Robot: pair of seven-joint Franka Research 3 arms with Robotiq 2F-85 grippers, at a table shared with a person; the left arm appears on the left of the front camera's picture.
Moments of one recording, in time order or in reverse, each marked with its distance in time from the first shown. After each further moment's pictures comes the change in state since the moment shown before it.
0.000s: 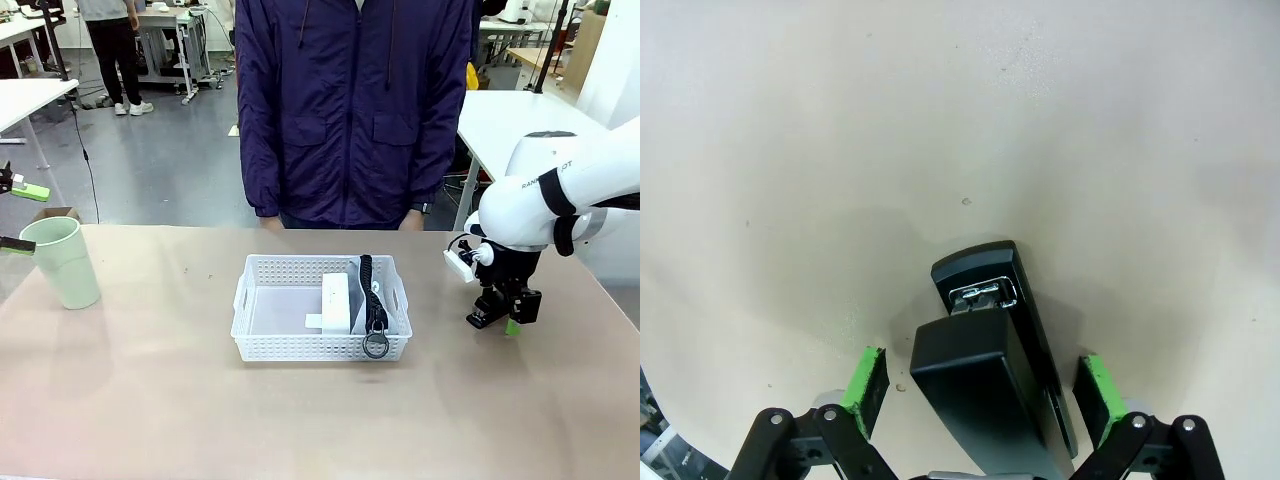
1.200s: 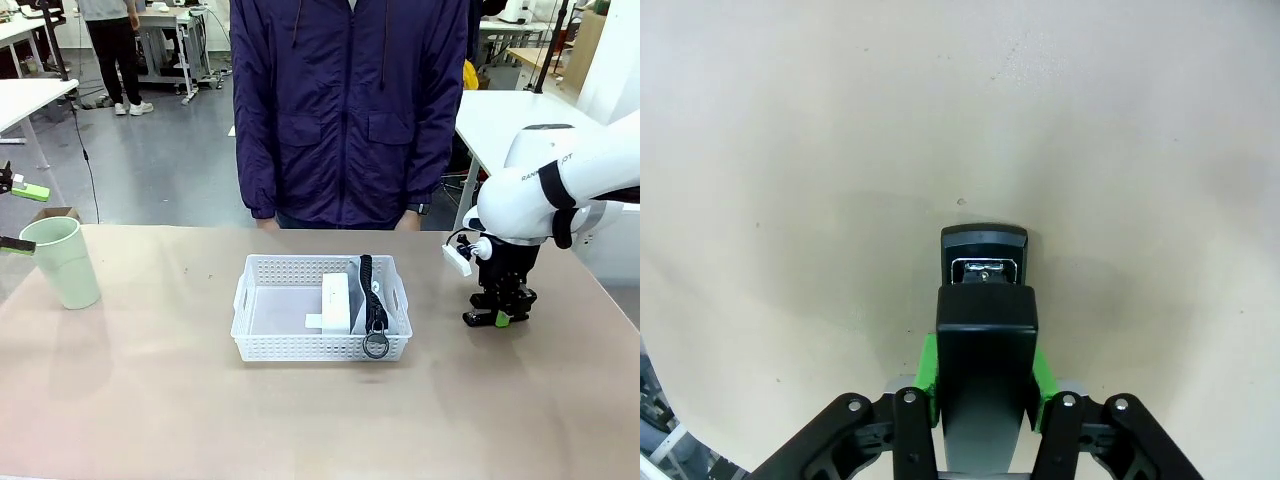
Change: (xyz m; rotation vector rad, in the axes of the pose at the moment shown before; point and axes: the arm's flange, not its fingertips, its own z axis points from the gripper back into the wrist) left arm 0.000 0.000 0.000 0.000 0.000 0.000; right arm 0.003 -0.003 0.010 0.011 0.003 -0.015
